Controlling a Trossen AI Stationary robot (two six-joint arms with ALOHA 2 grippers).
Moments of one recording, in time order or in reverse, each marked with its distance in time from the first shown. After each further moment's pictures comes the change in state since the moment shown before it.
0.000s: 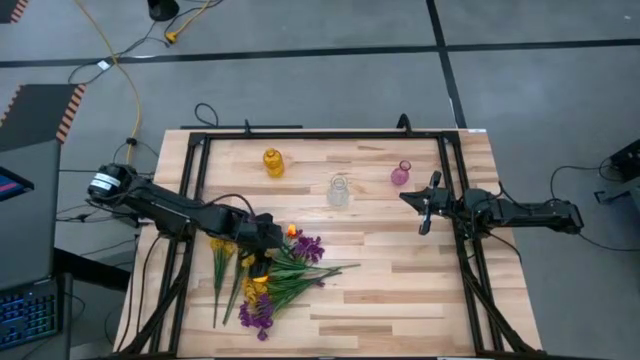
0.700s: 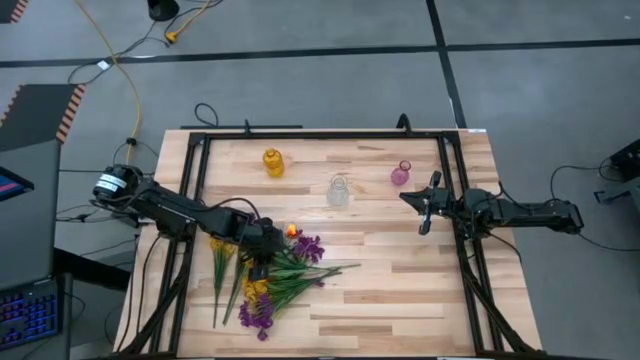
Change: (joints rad) left arm -0.001 0.049 0.000 -0.012 0.046 -0.025; right arm 0.000 0.000 0.000 0.002 0.000 0.000
